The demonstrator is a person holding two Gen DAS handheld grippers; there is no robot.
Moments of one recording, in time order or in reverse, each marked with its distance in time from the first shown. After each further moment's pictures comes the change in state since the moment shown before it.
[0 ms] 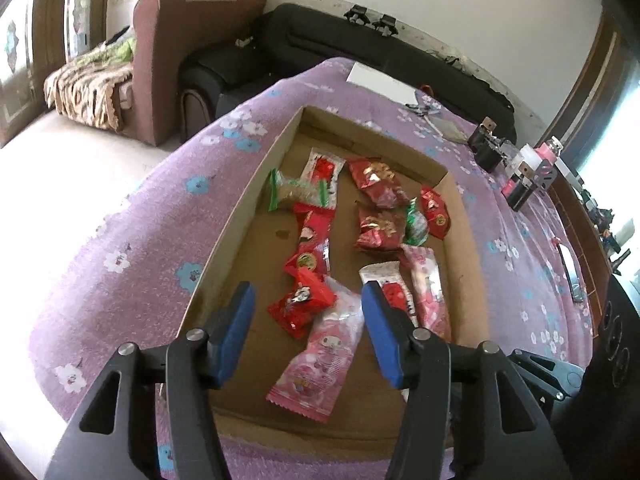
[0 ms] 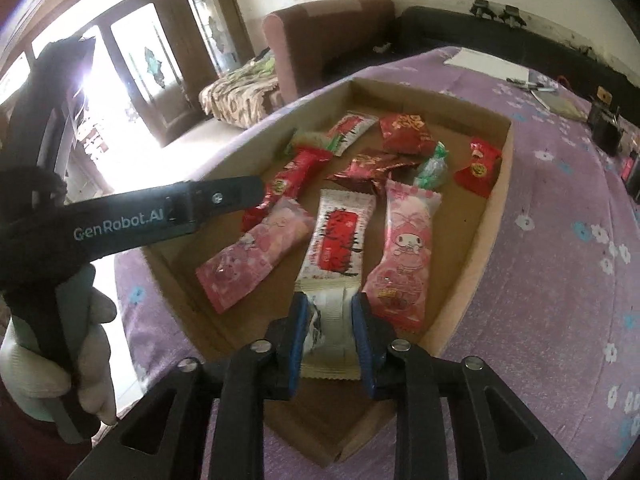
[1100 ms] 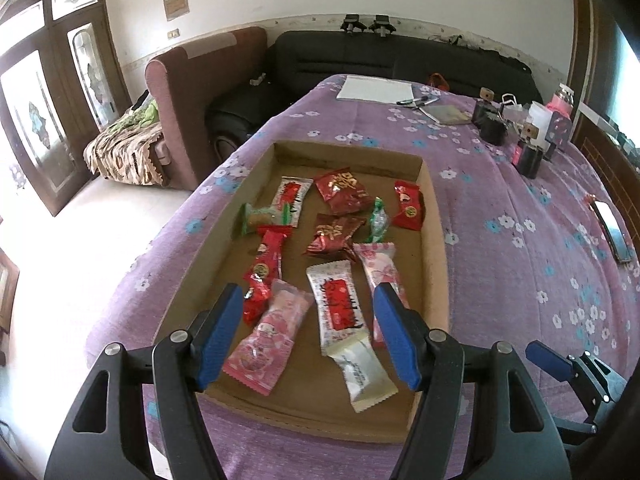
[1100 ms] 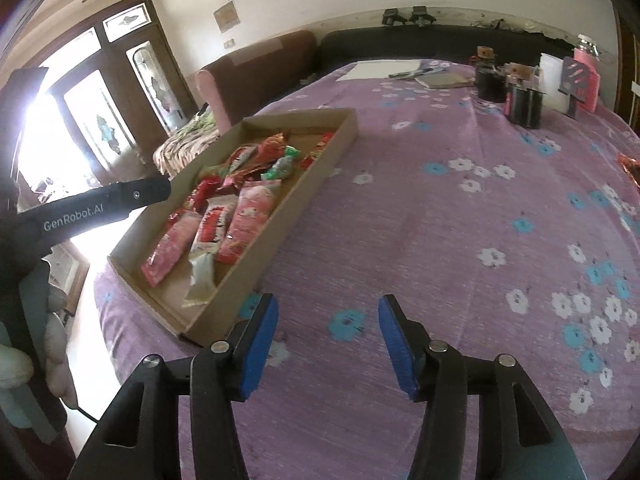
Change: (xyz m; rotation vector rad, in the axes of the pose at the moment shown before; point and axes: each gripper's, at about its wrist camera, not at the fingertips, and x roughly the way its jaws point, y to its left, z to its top) left arm -0.019 -0.100 -0.013 0.181 -0.067 0.275; right arm -0.072 -0.092 -0.069 0.225 -0.139 -0.110
